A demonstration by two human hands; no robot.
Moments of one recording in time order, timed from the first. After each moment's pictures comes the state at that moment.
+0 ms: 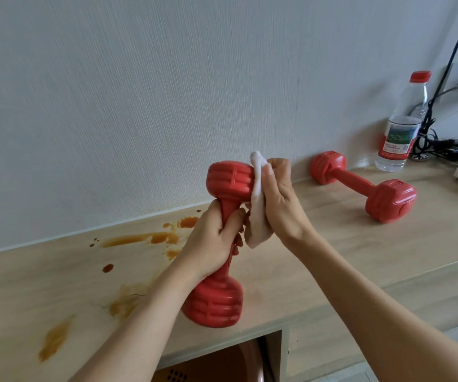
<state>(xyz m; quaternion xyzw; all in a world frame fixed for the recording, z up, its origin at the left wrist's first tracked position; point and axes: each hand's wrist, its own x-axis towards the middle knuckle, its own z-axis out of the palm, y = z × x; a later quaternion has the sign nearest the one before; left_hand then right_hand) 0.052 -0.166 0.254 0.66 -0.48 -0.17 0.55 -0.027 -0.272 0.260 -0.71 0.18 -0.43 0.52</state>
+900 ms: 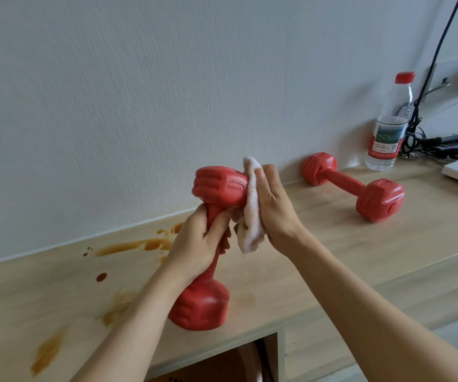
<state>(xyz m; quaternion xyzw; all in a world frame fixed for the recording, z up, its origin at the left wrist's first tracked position) 0.057 -0.164 0.254 0.67 -0.48 -0.14 0.54 -0.025 -0.278 0.255 -0.67 0.16 -0.43 0.58</state>
